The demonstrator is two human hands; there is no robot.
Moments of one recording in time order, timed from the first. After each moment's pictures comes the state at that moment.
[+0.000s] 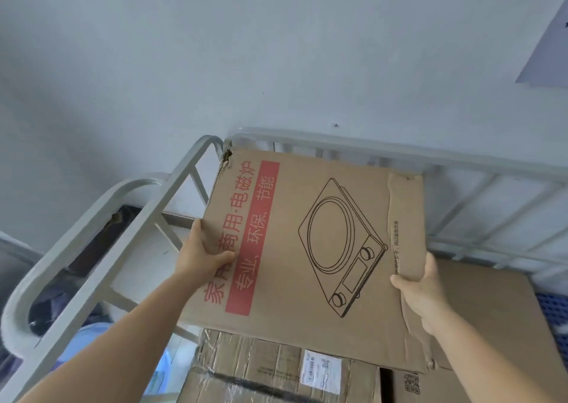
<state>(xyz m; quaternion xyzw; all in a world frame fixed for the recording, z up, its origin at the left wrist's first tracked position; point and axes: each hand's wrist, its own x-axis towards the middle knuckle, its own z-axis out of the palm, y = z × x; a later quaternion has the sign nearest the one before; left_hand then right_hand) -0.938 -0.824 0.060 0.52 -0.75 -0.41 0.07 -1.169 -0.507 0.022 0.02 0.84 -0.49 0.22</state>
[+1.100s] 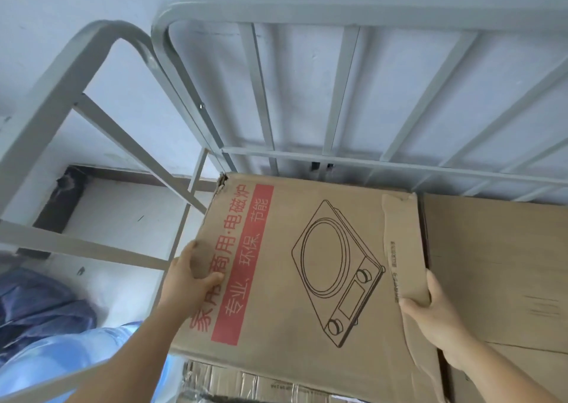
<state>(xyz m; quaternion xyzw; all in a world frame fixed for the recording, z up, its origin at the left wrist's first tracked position) -0.951 -0.898 -0.174 0.54 -0.74 -0.38 -0.09 -1.163 -0.546 -0.187 0.09 0.84 -0.39 0.38</state>
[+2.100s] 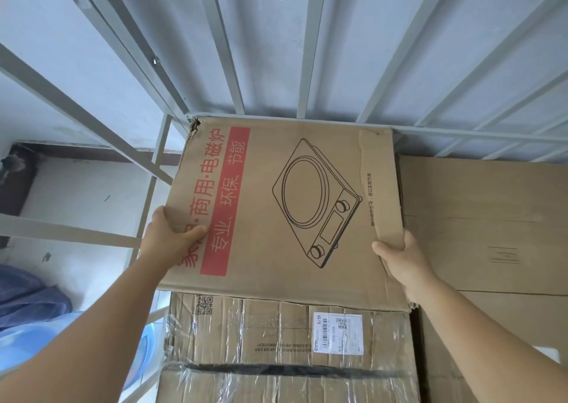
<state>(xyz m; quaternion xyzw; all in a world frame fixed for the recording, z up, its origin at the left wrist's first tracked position) -0.986 -0.909 -0.184 0.56 -0.73 -0.38 -0.08 -1.171 -0.554 -0.213 0.17 0.83 -0.41 0.33</state>
